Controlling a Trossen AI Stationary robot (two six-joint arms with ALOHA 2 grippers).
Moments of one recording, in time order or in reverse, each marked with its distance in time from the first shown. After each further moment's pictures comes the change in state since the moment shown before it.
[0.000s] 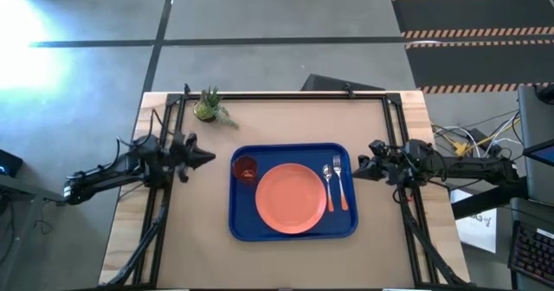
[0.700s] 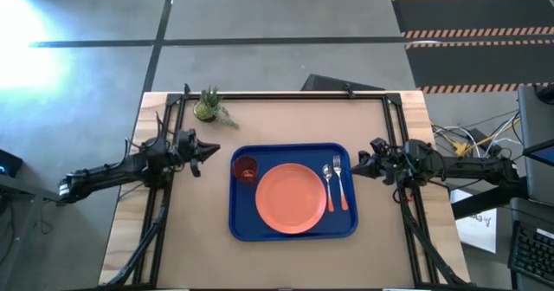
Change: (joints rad) left arm 0.000 0.105 -0.100 0.156 -0.218 0.073; right arm 0.000 0.006 -0.001 -0.006 0.087 -0.096
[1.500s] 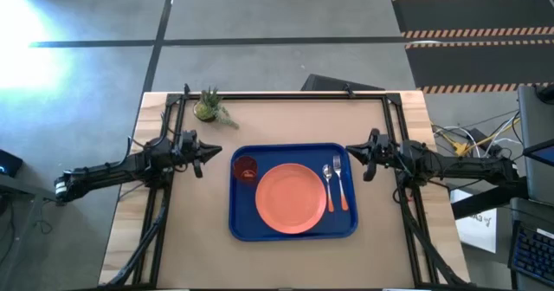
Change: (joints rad) left arm 0.000 0.067 -0.003 -0.001 -0.001 -0.005; right arm 0.000 0.016 -0.001 -0.114 0.491 -0.679
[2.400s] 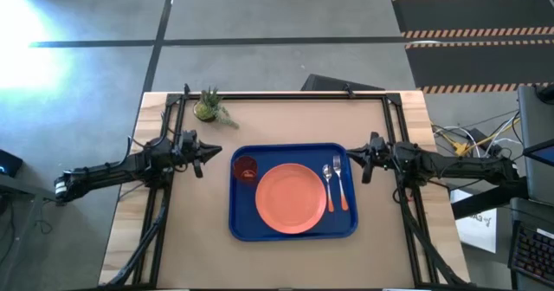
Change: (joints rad) left arm 0.000 0.003 -0.001 0.000 0.000 0.005; right arm 0.000 0.001 0.001 -0.171 0.017 0.017
